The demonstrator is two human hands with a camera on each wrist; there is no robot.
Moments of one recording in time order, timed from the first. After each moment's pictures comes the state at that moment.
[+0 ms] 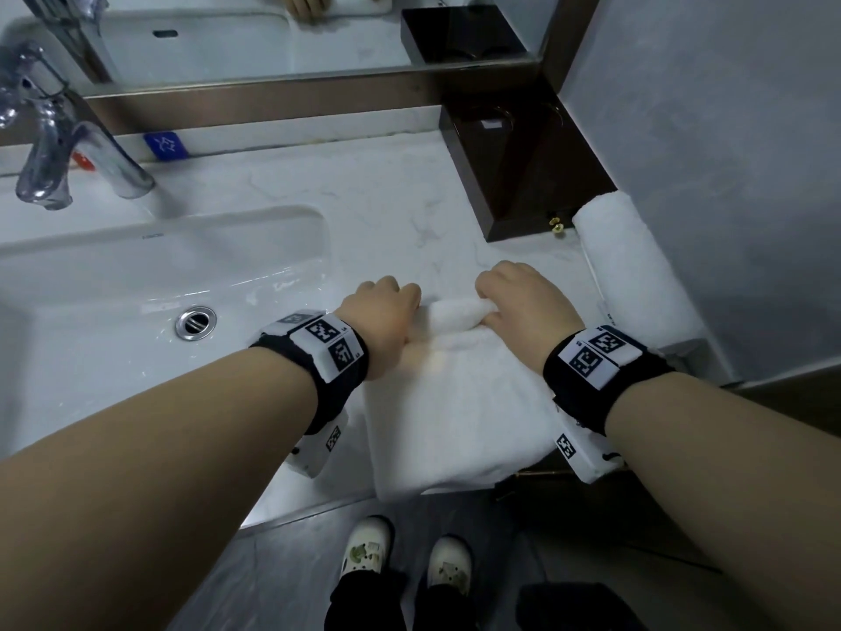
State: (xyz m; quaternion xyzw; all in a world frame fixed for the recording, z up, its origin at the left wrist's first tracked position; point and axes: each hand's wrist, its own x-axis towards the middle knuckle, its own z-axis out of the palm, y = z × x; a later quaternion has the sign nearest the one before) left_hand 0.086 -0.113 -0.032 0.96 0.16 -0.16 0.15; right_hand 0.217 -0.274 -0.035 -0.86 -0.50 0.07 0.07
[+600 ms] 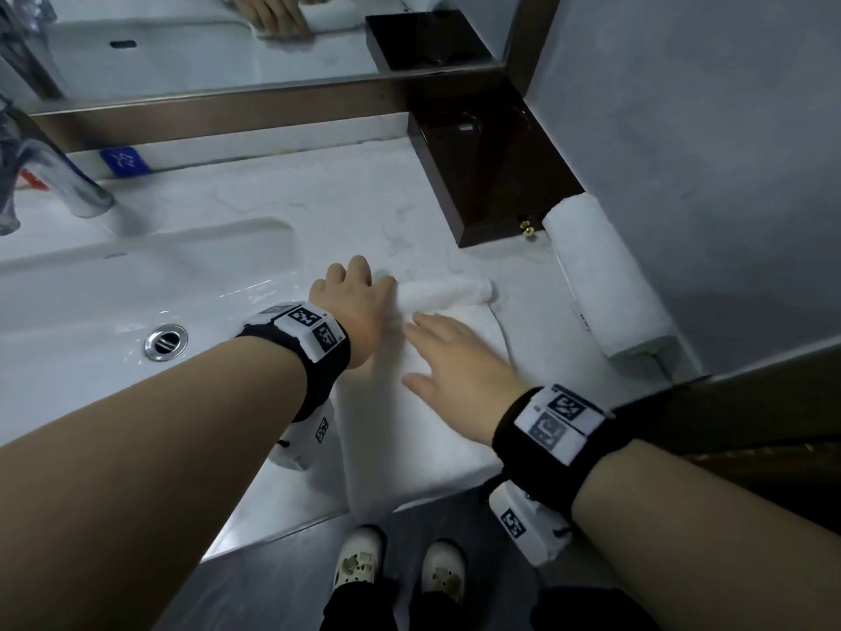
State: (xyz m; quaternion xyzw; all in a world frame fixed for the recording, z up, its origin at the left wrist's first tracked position) left_hand 0.110 -0.109 -0.036 0.97 0.18 -0.15 0.03; right_hand 0.150 -0.278 -0.033 -0.85 -0.47 0.21 0.15
